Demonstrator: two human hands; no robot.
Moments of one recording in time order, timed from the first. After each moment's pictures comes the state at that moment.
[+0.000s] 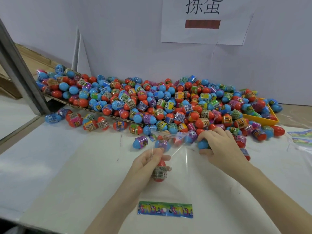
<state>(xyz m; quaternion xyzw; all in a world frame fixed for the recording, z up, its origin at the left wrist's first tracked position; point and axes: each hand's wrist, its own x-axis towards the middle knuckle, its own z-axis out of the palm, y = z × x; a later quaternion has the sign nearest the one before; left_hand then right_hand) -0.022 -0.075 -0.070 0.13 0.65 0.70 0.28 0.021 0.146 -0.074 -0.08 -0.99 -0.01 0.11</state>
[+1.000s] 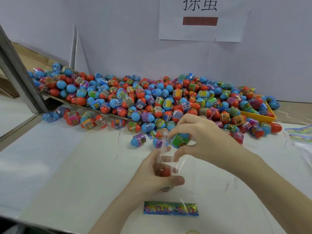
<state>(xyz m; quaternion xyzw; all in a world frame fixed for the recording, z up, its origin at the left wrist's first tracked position) -0.018 -0.070 -0.080 0.21 0.69 0.62 0.31 0.020 0.088 -0.002 0.07 -0.98 0.15 0.10</state>
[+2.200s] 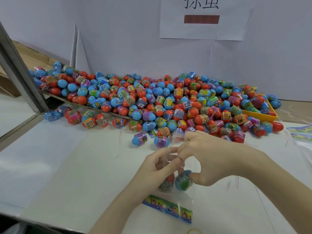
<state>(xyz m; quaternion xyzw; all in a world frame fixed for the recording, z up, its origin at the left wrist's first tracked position) -0.016 -0.066 -0.073 0.29 0.66 0.64 0.27 0.035 0.082 0.004 0.14 -0.98 0.06 -0.13</state>
